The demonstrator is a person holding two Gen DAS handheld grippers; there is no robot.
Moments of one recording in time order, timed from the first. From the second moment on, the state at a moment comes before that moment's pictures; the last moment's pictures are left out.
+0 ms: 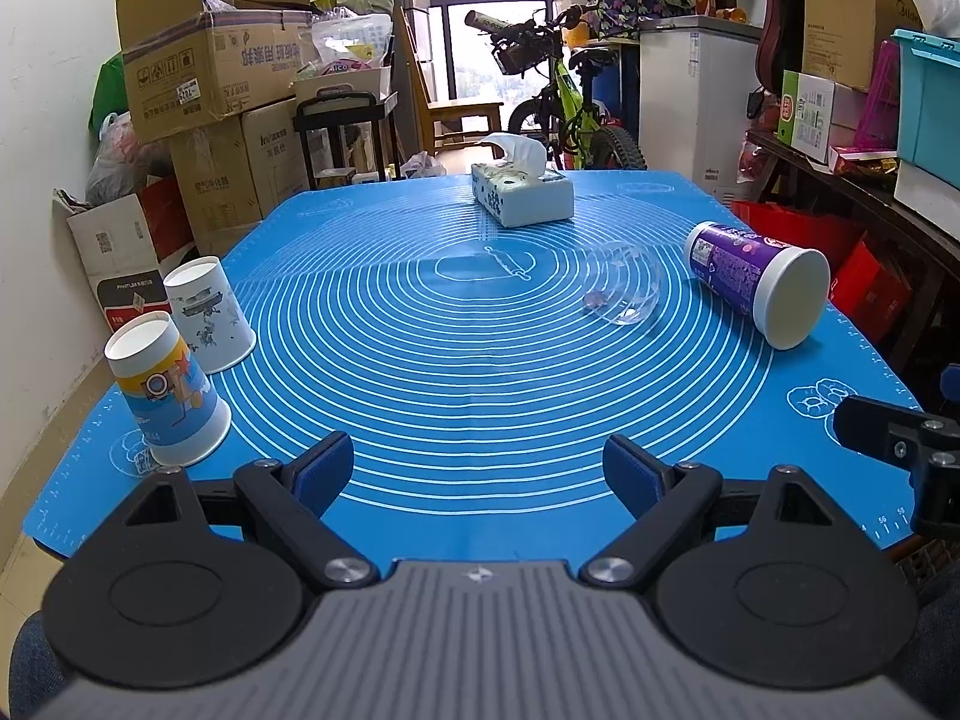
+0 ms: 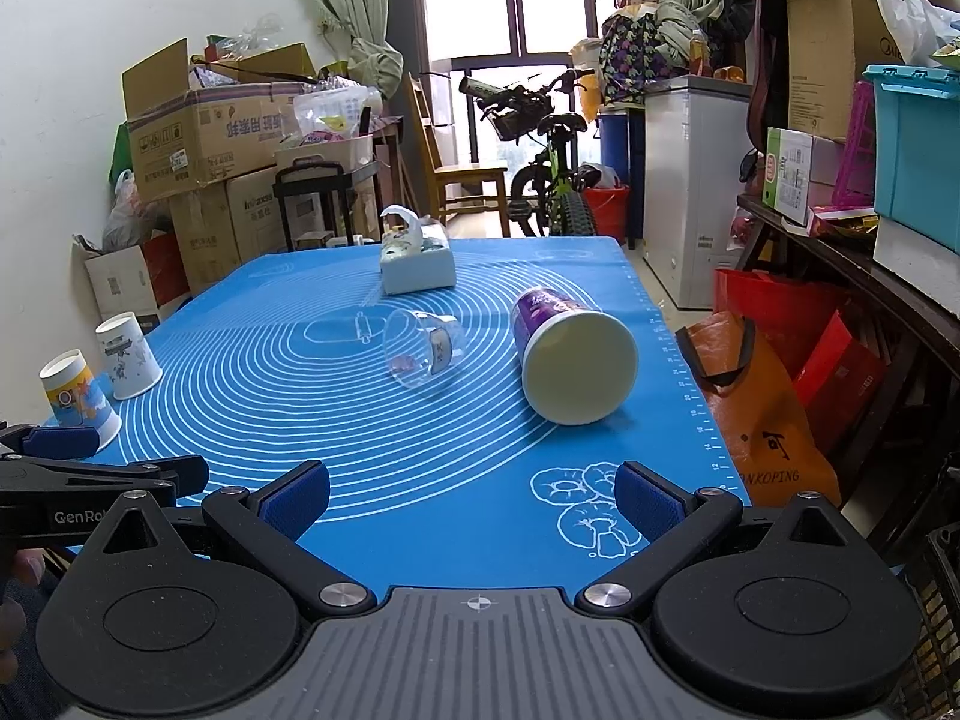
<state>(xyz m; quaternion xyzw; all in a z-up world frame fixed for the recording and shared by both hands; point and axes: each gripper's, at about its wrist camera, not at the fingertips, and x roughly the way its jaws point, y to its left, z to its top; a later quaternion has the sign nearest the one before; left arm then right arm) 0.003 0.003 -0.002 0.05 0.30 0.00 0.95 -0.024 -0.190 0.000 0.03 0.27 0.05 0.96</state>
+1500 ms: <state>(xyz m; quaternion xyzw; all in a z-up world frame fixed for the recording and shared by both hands) 0.125 -0.058 -0.006 0.10 0.26 -0.10 0.95 0.055 -0.241 0.023 0.08 0.23 0.01 0.97</state>
